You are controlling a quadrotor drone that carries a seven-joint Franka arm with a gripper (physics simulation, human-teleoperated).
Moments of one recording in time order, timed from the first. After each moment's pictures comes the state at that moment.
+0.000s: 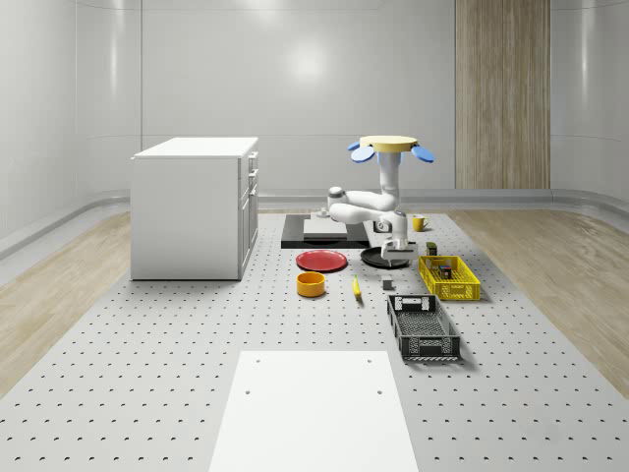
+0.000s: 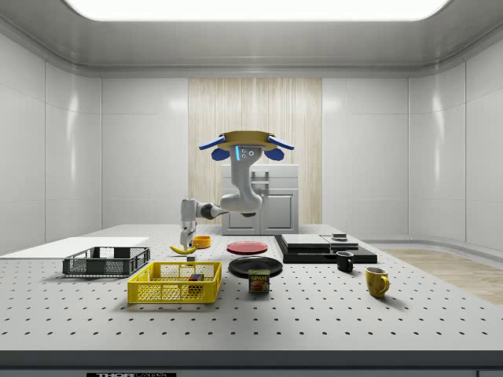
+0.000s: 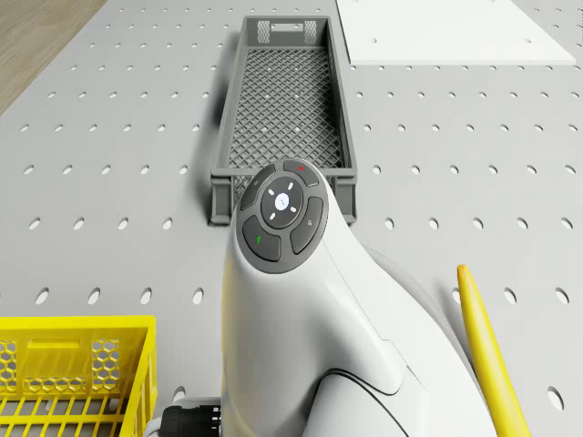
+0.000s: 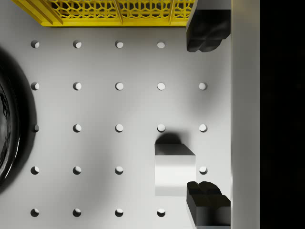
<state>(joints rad) -1.20 -1.55 1.38 -2.87 -1.75 1.60 1.72</state>
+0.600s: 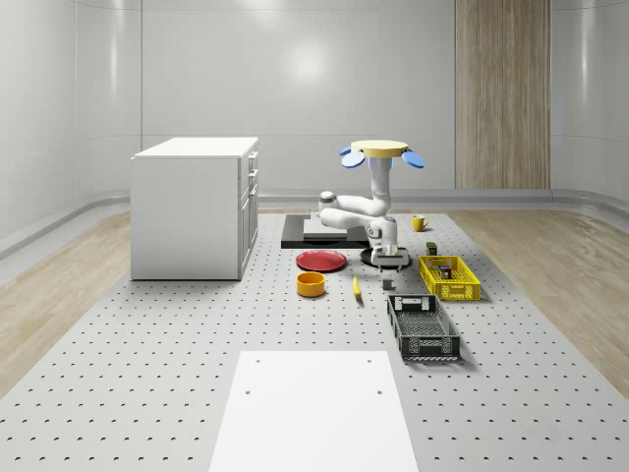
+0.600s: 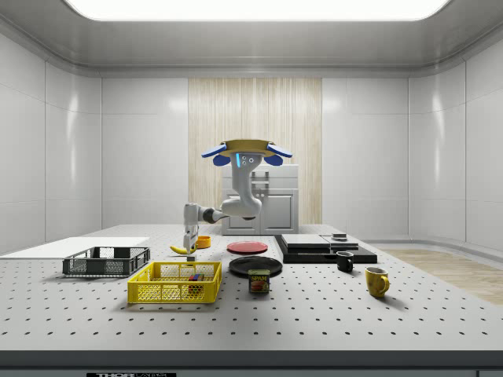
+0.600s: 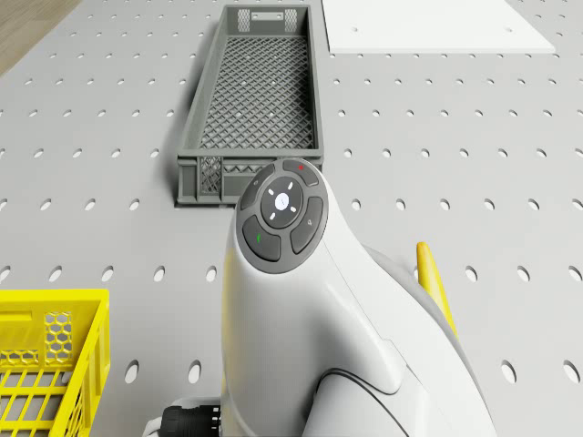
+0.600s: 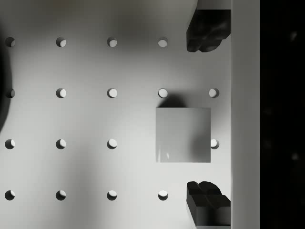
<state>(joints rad) -1.20 -1.56 1.38 -2.87 -1.75 1.61 1.72</state>
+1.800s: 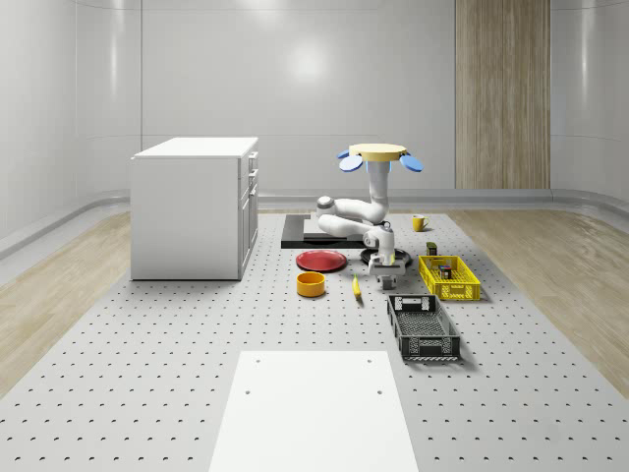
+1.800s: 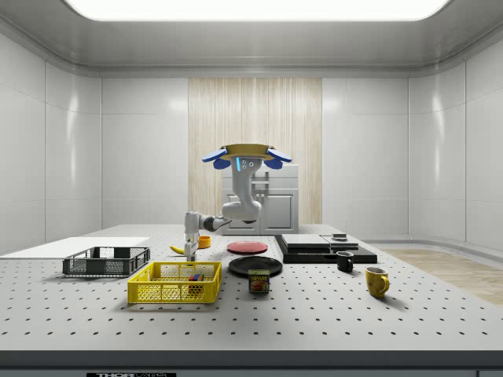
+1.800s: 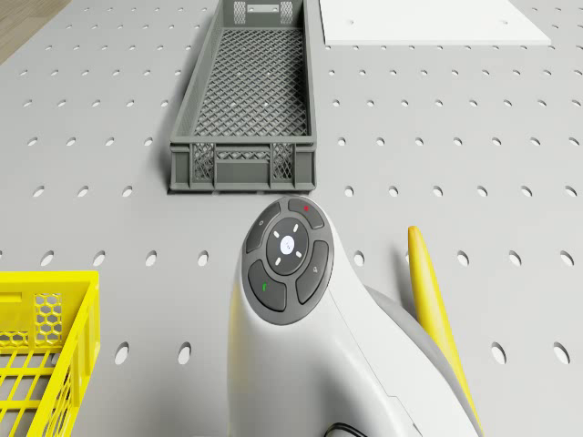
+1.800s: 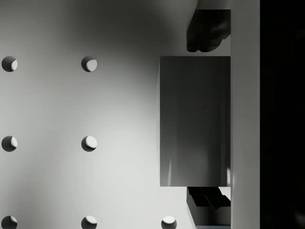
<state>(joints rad) -1.20 -1.57 1.27 -2.84 -1.86 1.66 1.70</state>
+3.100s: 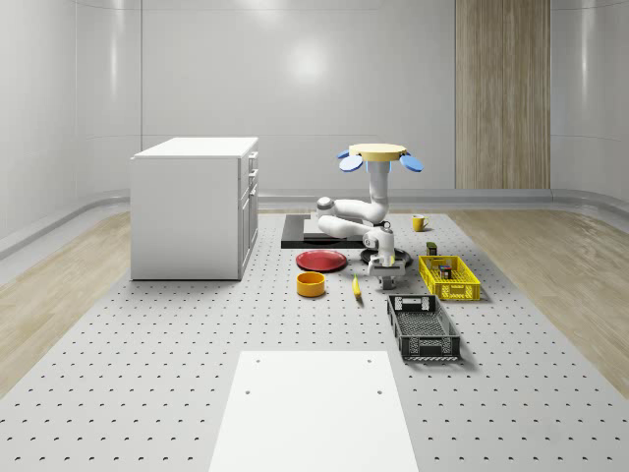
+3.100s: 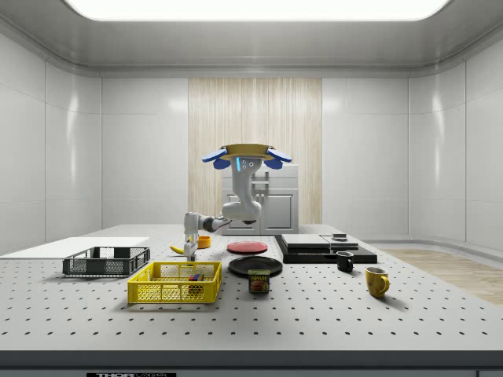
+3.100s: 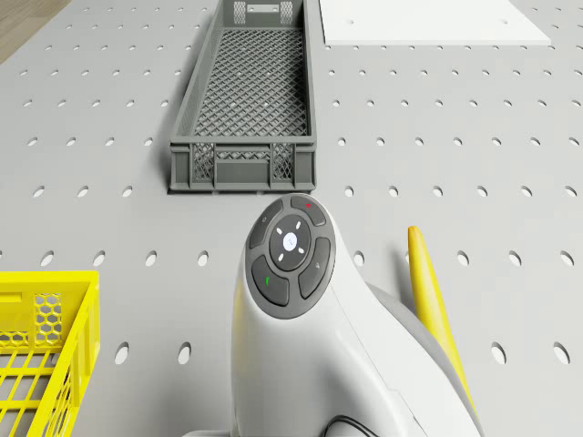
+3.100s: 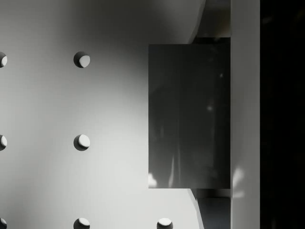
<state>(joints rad) -1.21 -1.55 1.26 -2.83 -1.87 1.65 1.70</state>
